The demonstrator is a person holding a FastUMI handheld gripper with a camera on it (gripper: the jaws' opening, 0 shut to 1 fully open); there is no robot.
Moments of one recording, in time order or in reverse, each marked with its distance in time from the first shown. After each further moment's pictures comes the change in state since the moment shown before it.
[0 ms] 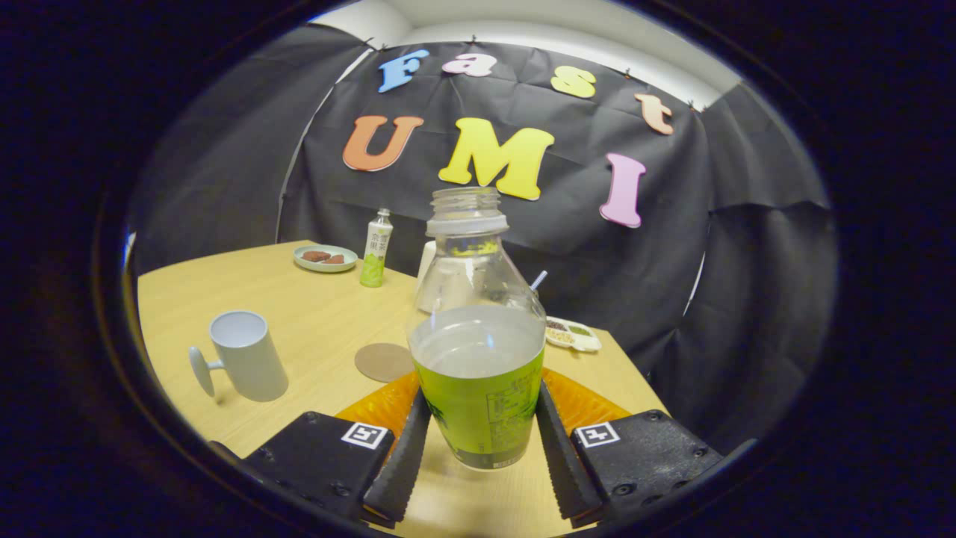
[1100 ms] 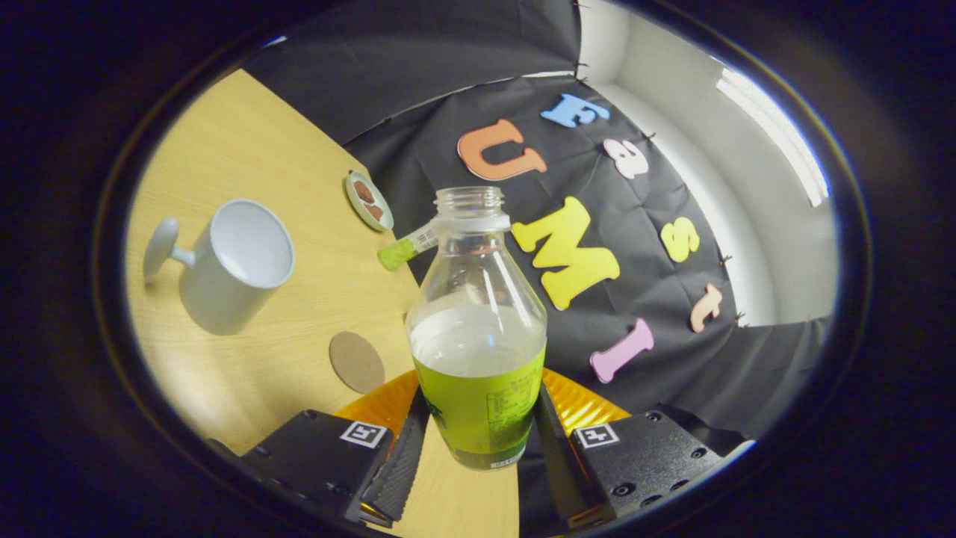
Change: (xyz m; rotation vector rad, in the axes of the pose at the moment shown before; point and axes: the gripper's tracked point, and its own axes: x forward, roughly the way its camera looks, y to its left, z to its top) arm 0.005 0.063 0.061 -0.755 -0.192 -0.198
